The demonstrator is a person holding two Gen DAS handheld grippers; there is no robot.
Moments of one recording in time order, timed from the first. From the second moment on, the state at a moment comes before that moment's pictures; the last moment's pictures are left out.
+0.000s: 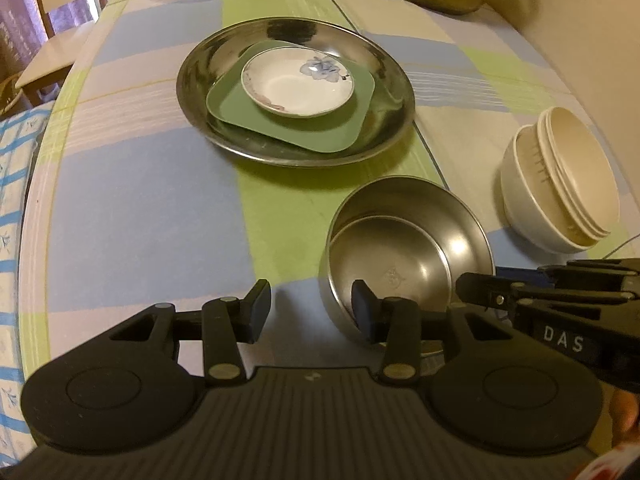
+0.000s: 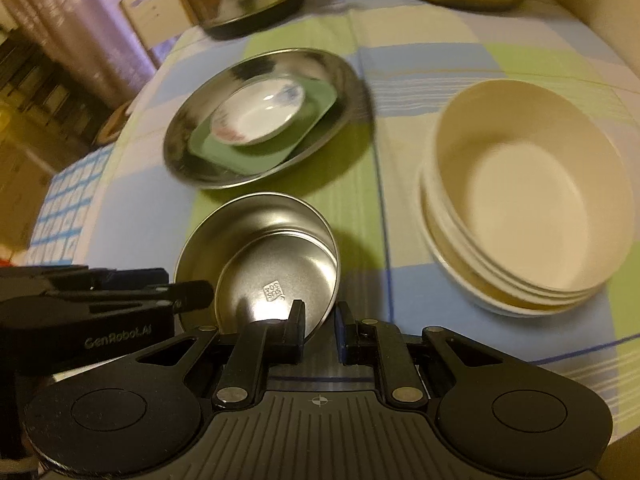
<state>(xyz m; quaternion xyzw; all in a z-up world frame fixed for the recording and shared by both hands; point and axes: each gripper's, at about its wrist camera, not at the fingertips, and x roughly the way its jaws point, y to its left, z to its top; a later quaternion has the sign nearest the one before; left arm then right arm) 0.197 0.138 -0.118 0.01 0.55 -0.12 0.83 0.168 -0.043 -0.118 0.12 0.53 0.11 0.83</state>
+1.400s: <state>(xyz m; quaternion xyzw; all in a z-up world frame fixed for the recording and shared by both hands) 0.162 0.102 -0.028 0.00 0.47 -0.18 0.87 0.144 -0.083 -0.041 0.14 0.46 0.11 0.87</state>
